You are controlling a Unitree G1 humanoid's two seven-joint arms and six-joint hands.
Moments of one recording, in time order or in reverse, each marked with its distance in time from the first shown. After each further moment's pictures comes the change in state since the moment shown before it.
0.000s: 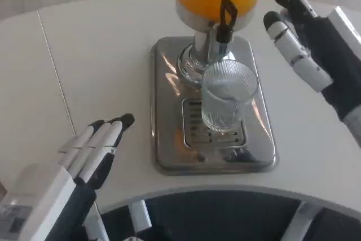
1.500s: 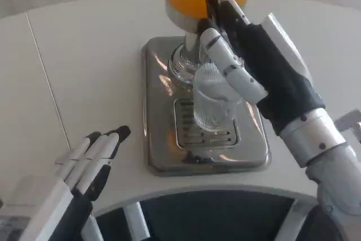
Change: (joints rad) left arm 0.036 -0.023 0.031 0.023 0.017 -0.043 -0.020; right arm 0.018 0.157 0.234 -0.201 -0.055 0.164 -0.050
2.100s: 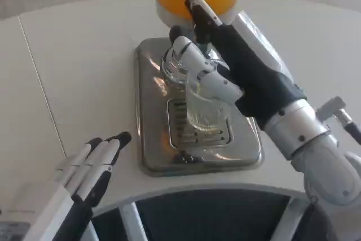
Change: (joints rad) left arm 0.024 -0.001 0.003 0.004 0.000 -0.018 0.000; right arm -0.083 -0.050 0.091 0.008 -0.125 0.077 0.046
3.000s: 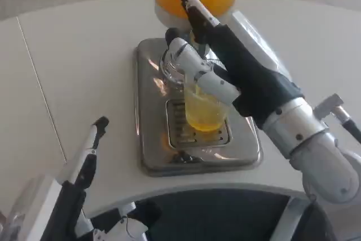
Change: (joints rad) left arm -0.044 -0.212 -0.124 -0.045 -0.074 0.217 -0.031; right arm -0.009 -0.008 0.010 -0.002 -0.019 0.011 0.009
